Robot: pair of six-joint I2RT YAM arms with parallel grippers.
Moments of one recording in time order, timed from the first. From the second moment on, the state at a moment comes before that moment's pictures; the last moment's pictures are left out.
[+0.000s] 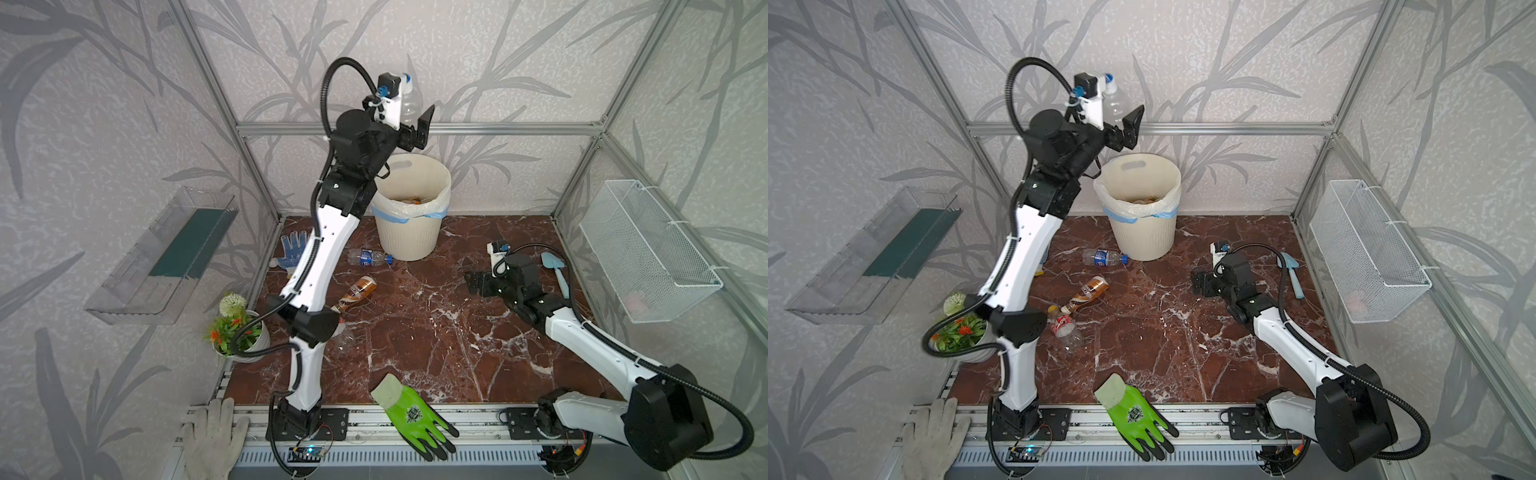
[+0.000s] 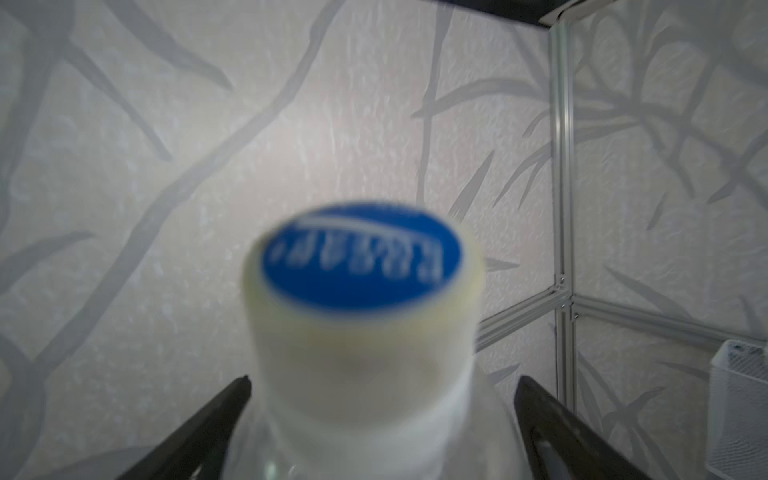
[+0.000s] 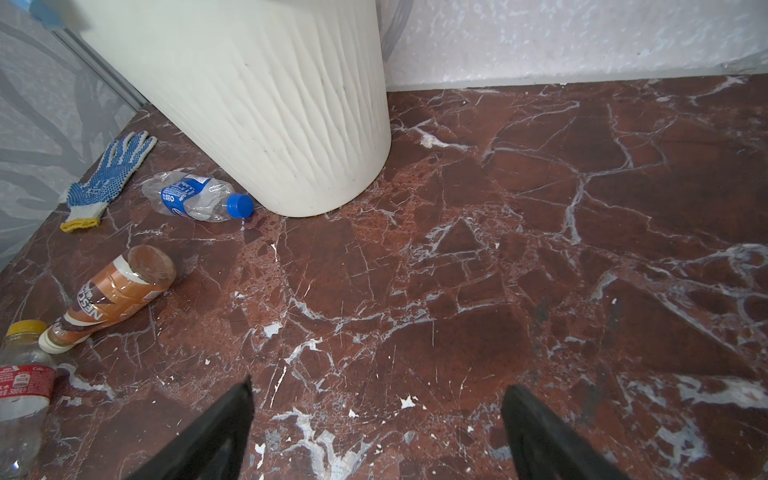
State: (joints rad) left arm -0.43 2.18 2.80 -0.39 0.05 0.08; right arm 0.38 1.22 0.76 -0.09 -0.04 0.26
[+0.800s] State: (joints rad) left arm -0.30 1.19 1.52 -0.39 -0.11 -0.04; right arm 0.47 1.27 0.76 -0.08 -0.03 0.33
